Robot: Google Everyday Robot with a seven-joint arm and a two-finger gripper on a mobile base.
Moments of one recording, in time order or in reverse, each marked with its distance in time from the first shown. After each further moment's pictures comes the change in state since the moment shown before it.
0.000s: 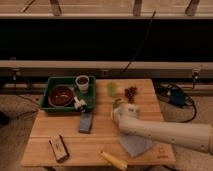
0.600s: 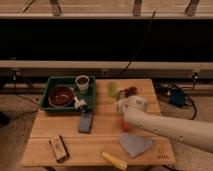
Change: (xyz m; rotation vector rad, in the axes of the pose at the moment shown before) arm 0.052 0.015 -0.025 0.004 0.072 0.023
